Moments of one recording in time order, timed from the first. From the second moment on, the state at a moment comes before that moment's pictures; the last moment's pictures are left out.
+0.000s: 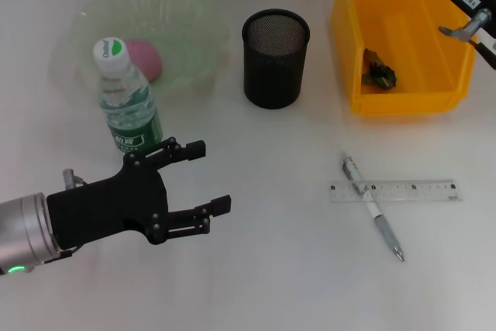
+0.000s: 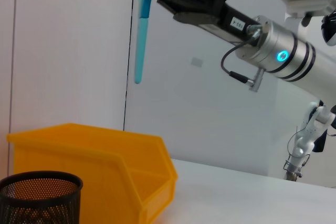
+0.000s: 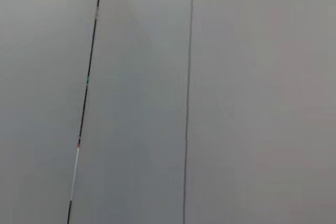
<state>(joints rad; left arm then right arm) -0.28 -2.07 1.14 0.53 1.48 1.58 -0.93 0.17 2.09 -1.53 -1.09 -0.70 -1.03 0.90</state>
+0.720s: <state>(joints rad) -0.30 -2.07 1.15 0.51 1.48 1.58 -0.94 0.40 2.09 -1.54 -0.77 -0.67 -1.00 0.78</state>
